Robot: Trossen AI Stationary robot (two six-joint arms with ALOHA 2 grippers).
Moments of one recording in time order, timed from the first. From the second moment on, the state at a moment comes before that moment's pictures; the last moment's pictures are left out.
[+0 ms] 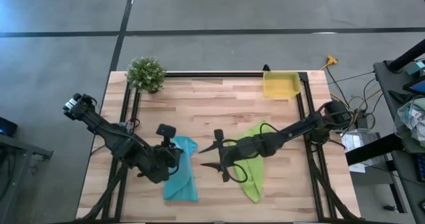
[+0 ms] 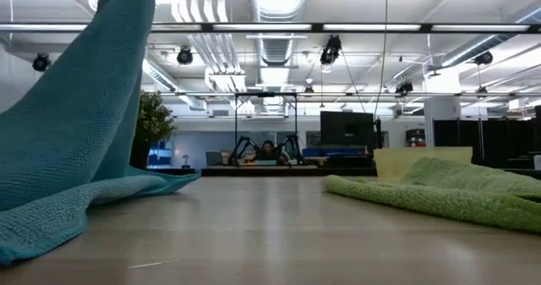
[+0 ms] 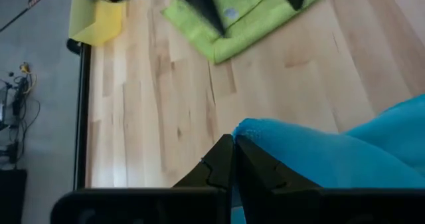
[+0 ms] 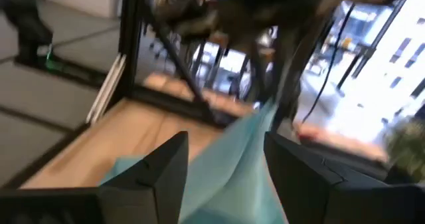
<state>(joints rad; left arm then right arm) -0.62 1.40 1.40 -1.05 -0.62 -0.18 0.33 1.76 1.12 0.52 0.18 -0.24</state>
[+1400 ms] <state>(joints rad) -0.62 1.40 1.41 -1.14 -0.70 -0.23 0.27 2.09 1.32 0.50 -0.24 -0.06</state>
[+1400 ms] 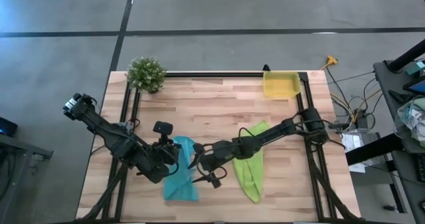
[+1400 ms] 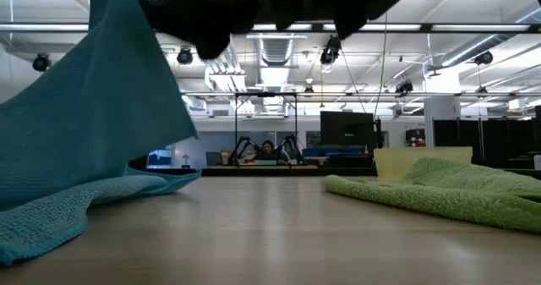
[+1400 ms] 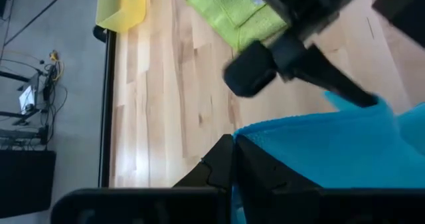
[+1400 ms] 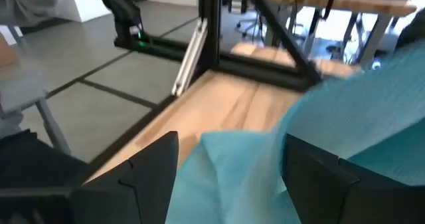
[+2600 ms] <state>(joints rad) -0.62 1.39 1.40 -1.16 -0.69 -0.26 0.27 2.14 1.32 0.18 -0.08 -0.12</state>
